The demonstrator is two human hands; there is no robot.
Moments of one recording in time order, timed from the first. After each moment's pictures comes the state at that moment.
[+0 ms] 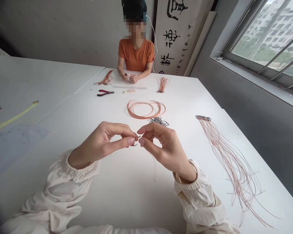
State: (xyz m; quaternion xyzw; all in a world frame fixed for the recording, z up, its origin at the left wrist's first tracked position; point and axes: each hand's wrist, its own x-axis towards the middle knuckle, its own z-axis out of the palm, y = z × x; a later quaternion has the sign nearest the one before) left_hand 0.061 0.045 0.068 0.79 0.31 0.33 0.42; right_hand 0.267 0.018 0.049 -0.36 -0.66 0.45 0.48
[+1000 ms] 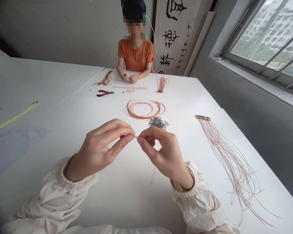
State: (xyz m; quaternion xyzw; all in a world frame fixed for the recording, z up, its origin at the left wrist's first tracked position) left_hand 0.066 0.036 0.067 0.86 0.26 0.42 0.13; right_hand 0.255 0.012 0.050 -0.39 -0.67 0.36 0.51
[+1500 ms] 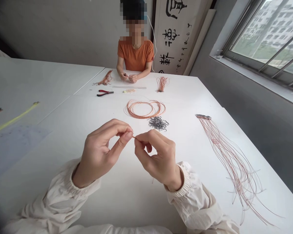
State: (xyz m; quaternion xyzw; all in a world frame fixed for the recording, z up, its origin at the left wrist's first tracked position) left_hand 0.076 0.024 0.064 0.79 0.34 0.48 0.19; right_hand 0.237 0.005 0.035 -0.38 -0.68 0.21 0.59
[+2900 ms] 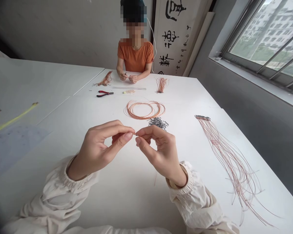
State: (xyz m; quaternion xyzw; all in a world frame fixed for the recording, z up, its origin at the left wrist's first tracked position) left_hand 0.066 0.032 0.065 0.81 0.32 0.44 0.20; right_hand 0.247 0.012 0.046 -0.37 -0.61 0.41 0.56
